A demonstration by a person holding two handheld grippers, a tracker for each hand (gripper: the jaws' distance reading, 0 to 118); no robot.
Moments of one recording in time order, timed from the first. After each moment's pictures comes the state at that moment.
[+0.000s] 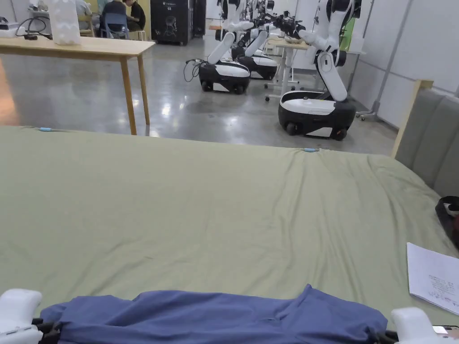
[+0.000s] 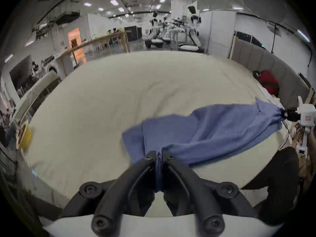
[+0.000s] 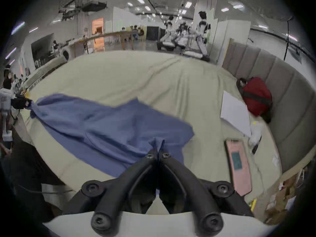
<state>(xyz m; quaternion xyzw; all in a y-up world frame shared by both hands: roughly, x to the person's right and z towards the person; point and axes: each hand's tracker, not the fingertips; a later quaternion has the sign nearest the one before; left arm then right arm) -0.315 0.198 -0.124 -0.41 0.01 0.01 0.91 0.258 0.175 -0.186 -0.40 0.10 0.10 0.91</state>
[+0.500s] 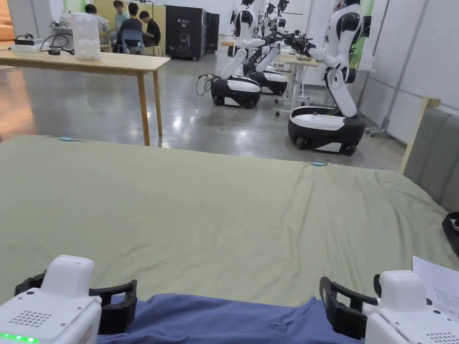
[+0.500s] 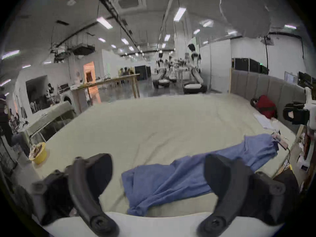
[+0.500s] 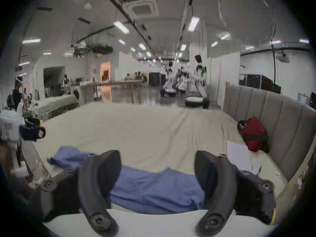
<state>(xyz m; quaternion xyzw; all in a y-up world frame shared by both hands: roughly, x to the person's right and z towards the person) -0.226 0.276 -0.088 -0.20 0.05 -0.03 0.98 0.172 0.272 -0.140 -0.14 0.12 0.04 0.98</state>
